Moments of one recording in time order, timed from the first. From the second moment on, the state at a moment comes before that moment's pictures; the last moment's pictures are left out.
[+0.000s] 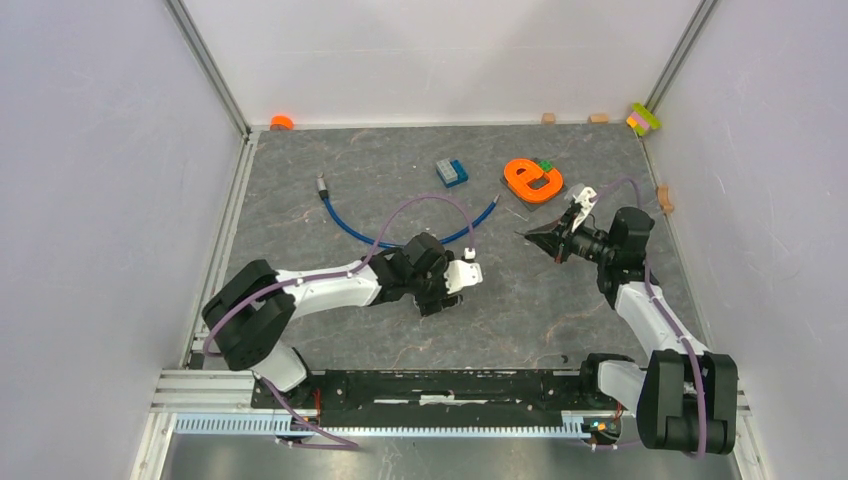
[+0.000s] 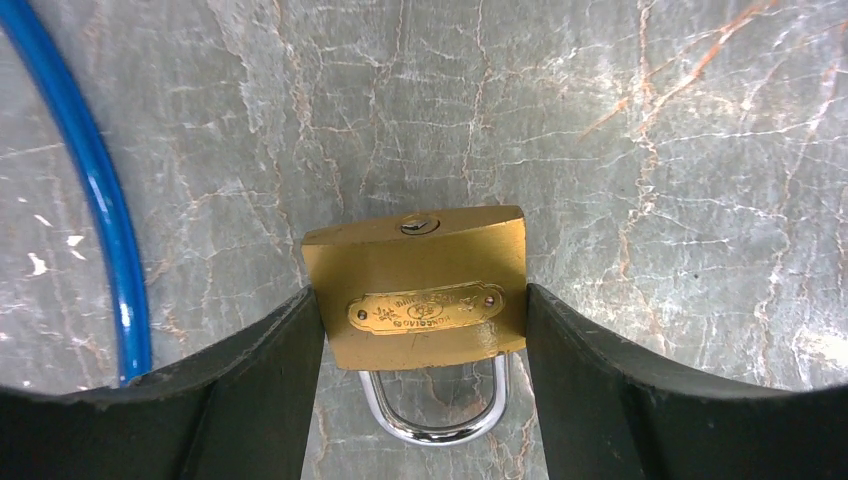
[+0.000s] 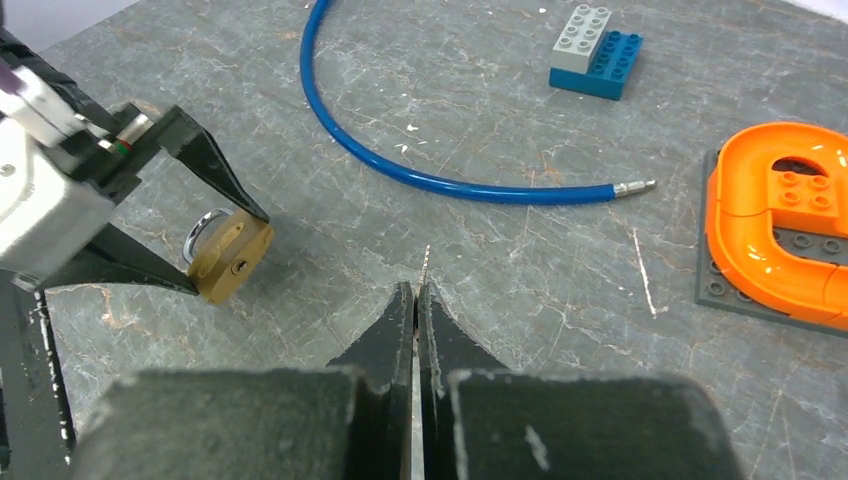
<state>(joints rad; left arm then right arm) -0.92 1.60 0.87 -0.16 0.19 0.46 -0.08 1.09 0.49 0.28 -1.02 -0.13</state>
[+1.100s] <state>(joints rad) -0.76 1.46 0.58 0.17 0.84 0.69 0.30 1.22 0.55 -0.15 -1.12 -0.67</state>
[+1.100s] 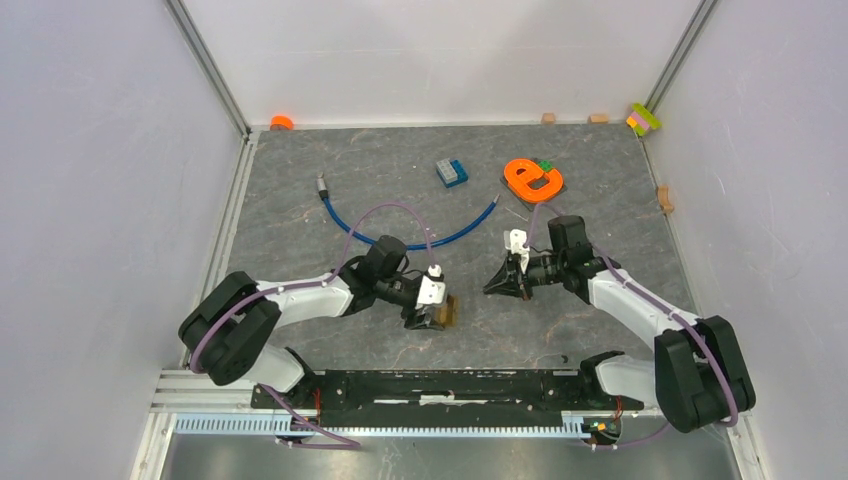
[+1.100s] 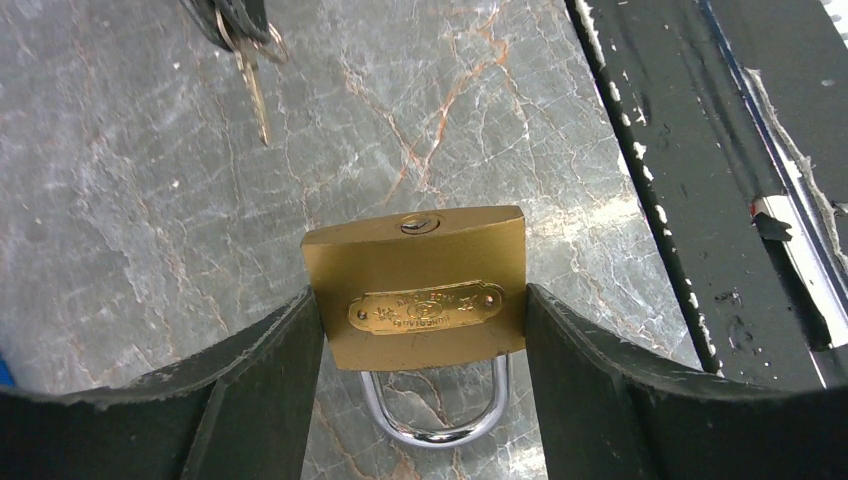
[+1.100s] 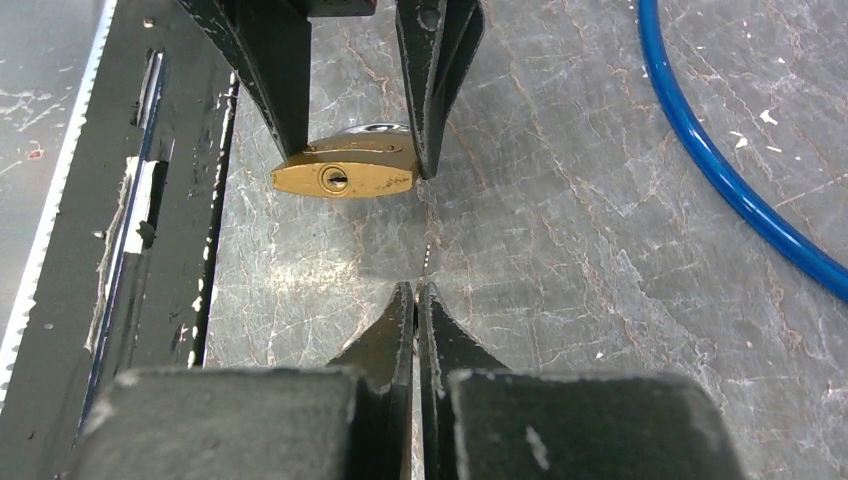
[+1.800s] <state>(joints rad) -0.75 1.43 0.57 0.12 0.92 0.93 0.41 1.19 0.58 -0.23 -1.10 -0.76</state>
